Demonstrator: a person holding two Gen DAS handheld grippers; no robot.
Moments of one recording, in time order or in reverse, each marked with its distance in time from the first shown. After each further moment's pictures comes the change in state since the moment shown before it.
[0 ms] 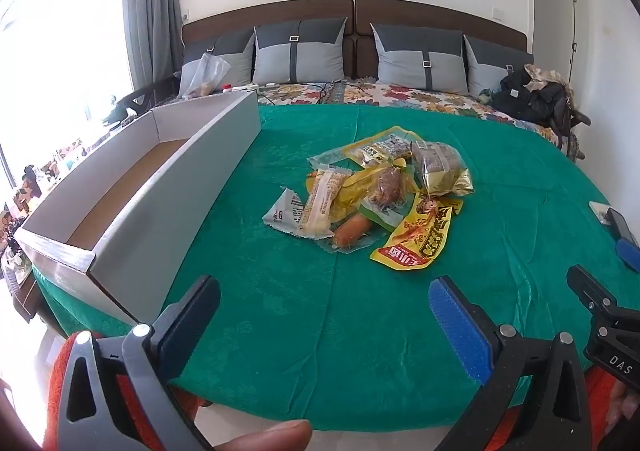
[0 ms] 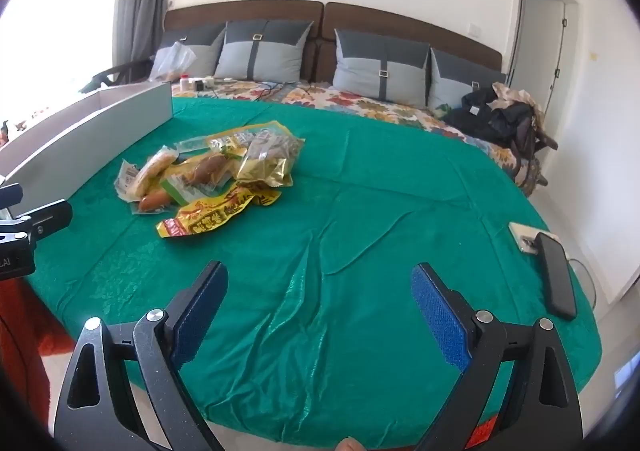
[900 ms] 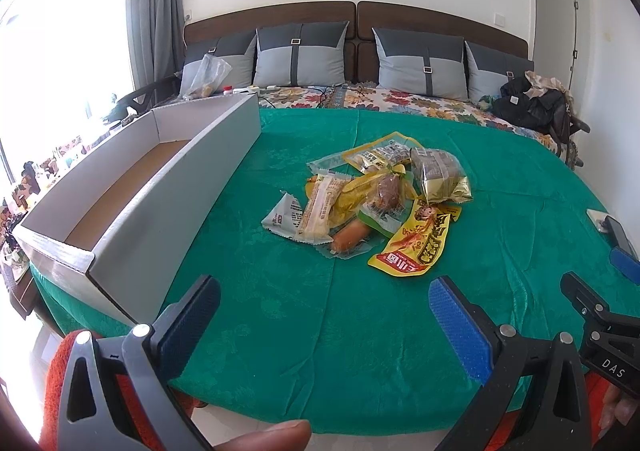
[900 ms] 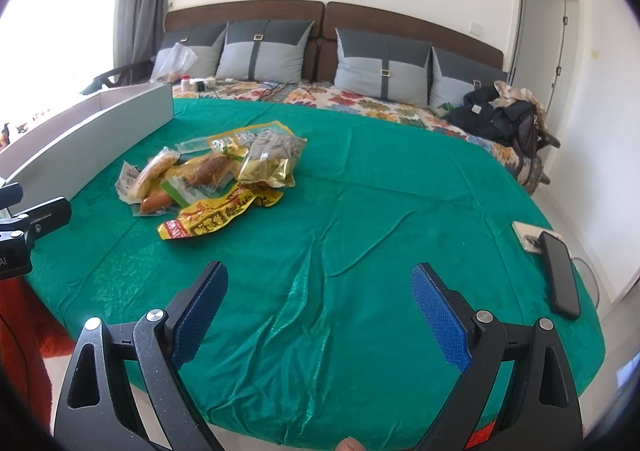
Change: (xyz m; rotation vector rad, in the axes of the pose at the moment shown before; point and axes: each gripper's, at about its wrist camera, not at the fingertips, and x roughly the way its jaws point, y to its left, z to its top) left arm -0.003 0.000 0.005 -0.022 -0.007 -0.005; right arm 0.007 0.003 0.000 0.010 0.003 0.003
